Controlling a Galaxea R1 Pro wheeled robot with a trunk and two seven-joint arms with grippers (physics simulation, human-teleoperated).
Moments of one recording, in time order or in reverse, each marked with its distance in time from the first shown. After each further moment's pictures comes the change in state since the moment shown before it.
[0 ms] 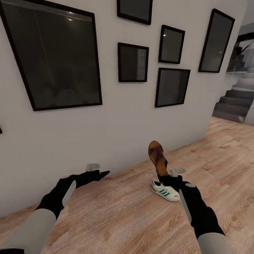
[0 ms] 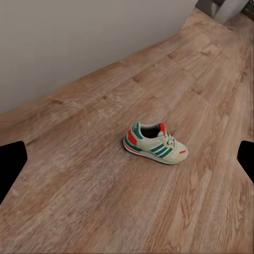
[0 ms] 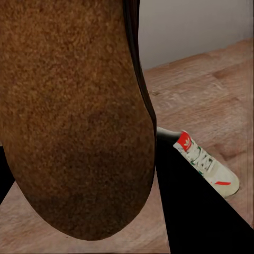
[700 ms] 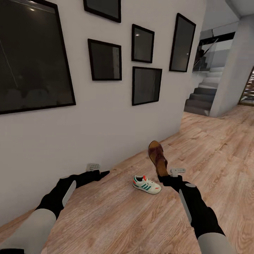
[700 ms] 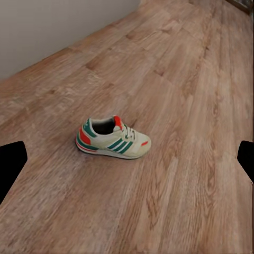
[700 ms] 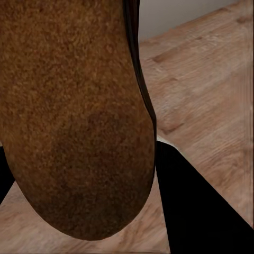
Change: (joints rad) left arm 0.000 0.000 0.000 0.000 0.000 0.000 0.000; right arm 0.000 0.000 0.000 0.001 0.000 0.000 0.000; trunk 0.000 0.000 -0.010
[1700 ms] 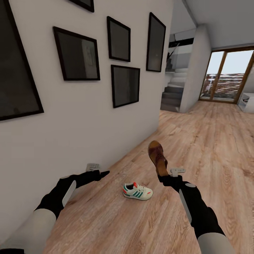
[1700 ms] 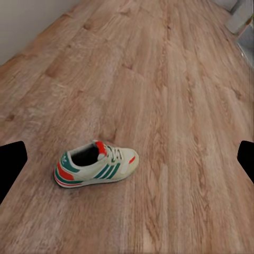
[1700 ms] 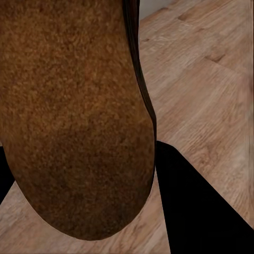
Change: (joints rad) left arm 0.000 0.000 0.000 0.000 0.000 0.000 0.000; right arm 0.000 0.000 0.000 -0.001 0.000 0.000 0.000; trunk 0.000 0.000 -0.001
